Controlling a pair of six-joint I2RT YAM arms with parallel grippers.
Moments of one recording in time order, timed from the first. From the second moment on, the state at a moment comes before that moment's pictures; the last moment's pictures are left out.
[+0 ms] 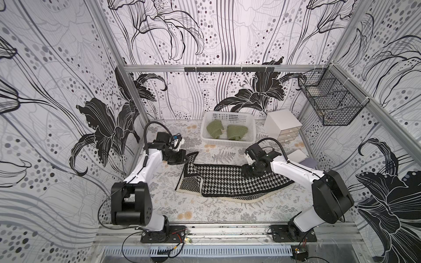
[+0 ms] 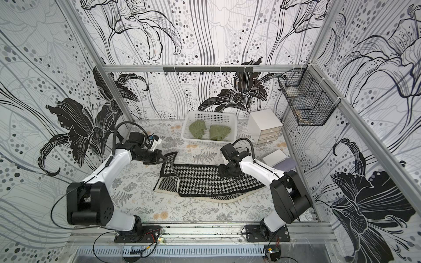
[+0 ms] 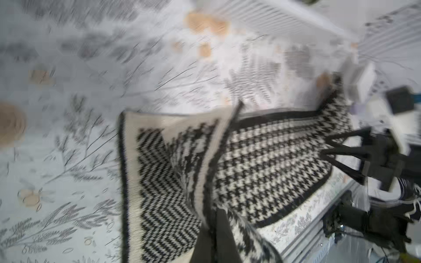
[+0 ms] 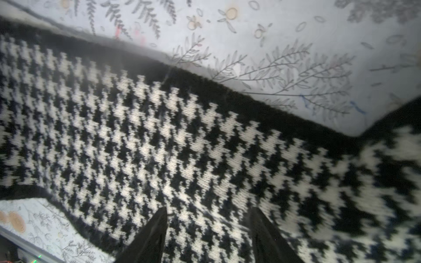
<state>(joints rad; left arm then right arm) 0.06 1.56 1.09 -0.83 0.54 -0.05 0.54 1.56 1.02 -0.69 -0.10 0.38</state>
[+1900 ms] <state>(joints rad) -0.45 1.69 1.12 -0.63 0.53 -0.38 0.01 1.36 0.86 -0.81 0.23 0.56</state>
